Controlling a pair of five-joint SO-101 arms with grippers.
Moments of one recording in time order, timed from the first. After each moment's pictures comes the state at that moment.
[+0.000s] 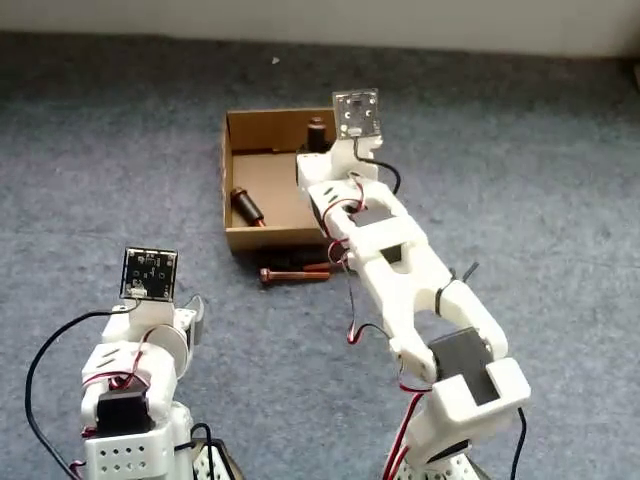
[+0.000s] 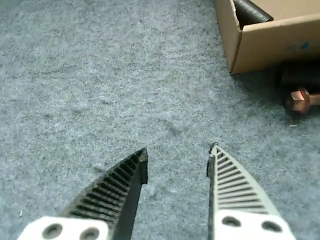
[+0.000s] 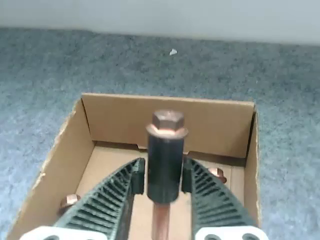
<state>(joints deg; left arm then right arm) -13.7 -103.5 91.4 66.2 -6.0 -25.1 6.7 25.7 1.4 -7.3</state>
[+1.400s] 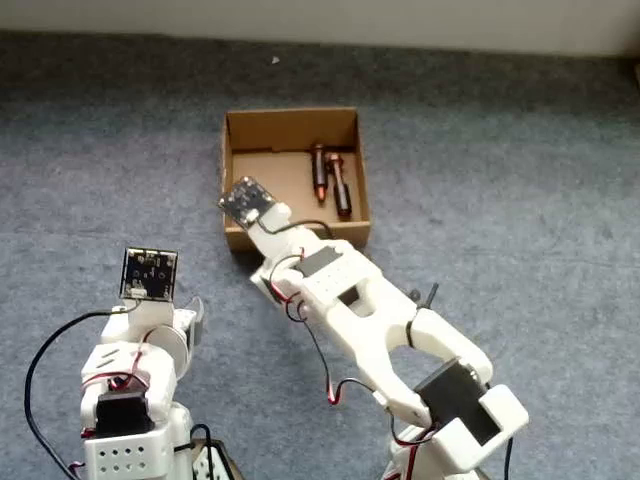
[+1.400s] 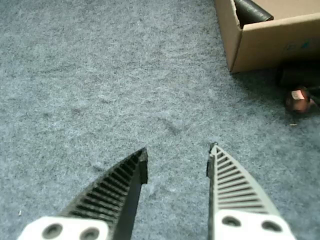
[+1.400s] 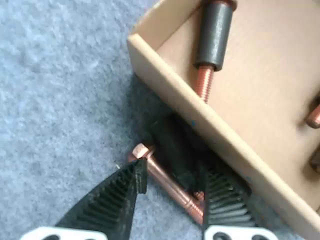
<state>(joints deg) -13.7 -103.5 91.6 66.2 -6.0 -41.8 0.2 34.2 31.8 15.3</state>
